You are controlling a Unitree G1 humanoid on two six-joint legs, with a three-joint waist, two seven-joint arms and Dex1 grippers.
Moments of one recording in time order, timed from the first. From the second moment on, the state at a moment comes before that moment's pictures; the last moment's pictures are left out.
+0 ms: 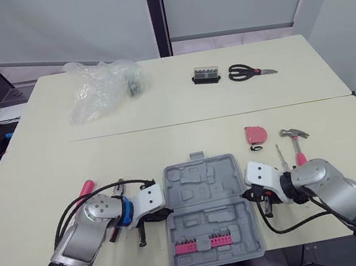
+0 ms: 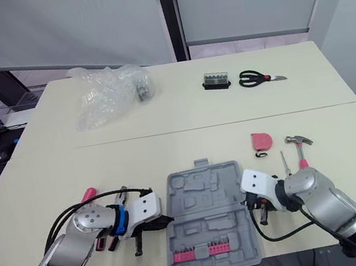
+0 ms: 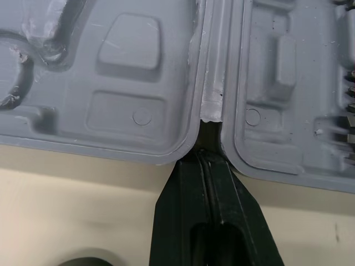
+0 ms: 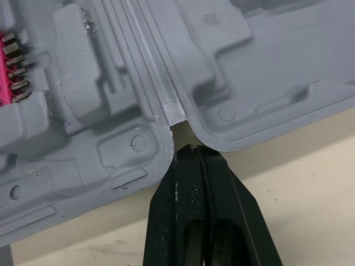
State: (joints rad) left arm -0.17 0.76 -0.29 -0.10 0.01 0.29 -1.19; right arm -0.18 -0.67 0.36 -0.44 -0.04 0.84 1.02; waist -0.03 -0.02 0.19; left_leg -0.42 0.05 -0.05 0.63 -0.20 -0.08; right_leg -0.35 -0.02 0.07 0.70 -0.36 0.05
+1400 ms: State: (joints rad) left arm -0.06 0.85 -0.27 -0.19 -0.02 0.33 -1.18; right arm -0.17 -0.69 0.48 -0.50 0.06 0.93 0.91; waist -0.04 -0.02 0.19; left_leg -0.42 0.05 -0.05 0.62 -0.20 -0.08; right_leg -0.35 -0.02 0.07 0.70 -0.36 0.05
